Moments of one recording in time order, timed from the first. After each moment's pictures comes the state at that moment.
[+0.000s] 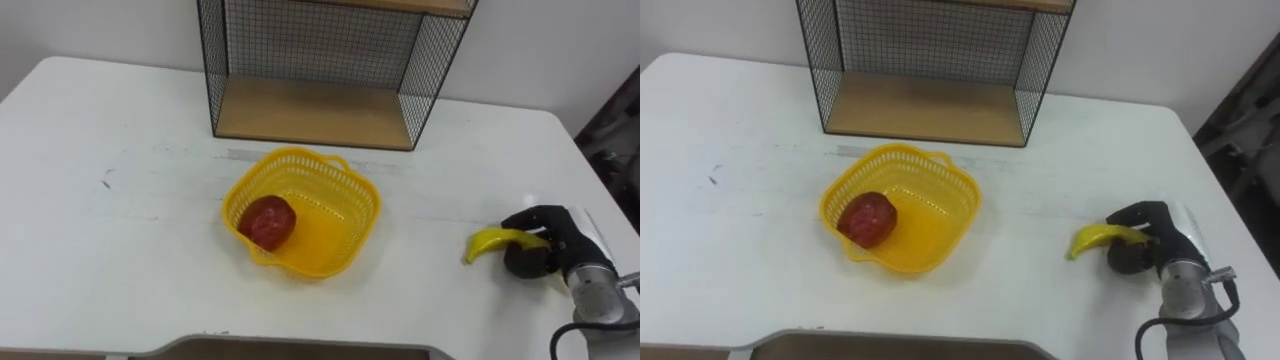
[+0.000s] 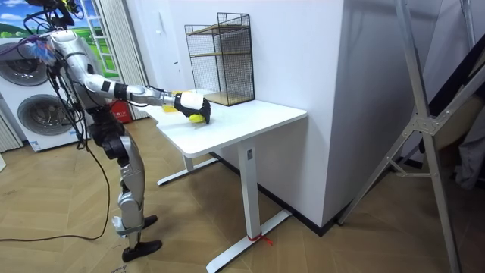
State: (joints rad) left arm 0.28 0.22 0.11 0.95 0.44 0.17 0.06; right arm -0.06 -0.40 -0.16 0.58 -0.46 0.05 0.01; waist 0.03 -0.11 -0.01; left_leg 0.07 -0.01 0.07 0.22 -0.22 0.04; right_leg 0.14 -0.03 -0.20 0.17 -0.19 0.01
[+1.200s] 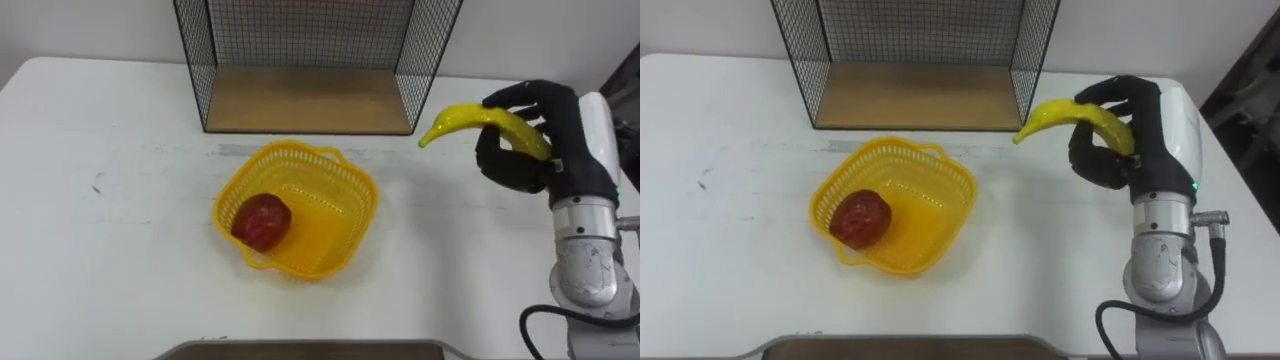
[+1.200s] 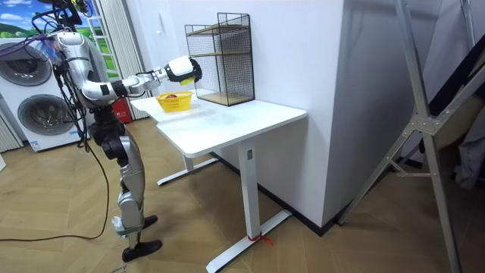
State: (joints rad) left arm 0.26 0.19 0.05 1.04 0.42 0.09 0.11; right arm 0.03 -0.30 -0.08 -0.14 -0.46 0.01 -0.20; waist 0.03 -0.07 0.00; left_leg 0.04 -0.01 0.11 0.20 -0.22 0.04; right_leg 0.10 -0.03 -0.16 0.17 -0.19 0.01
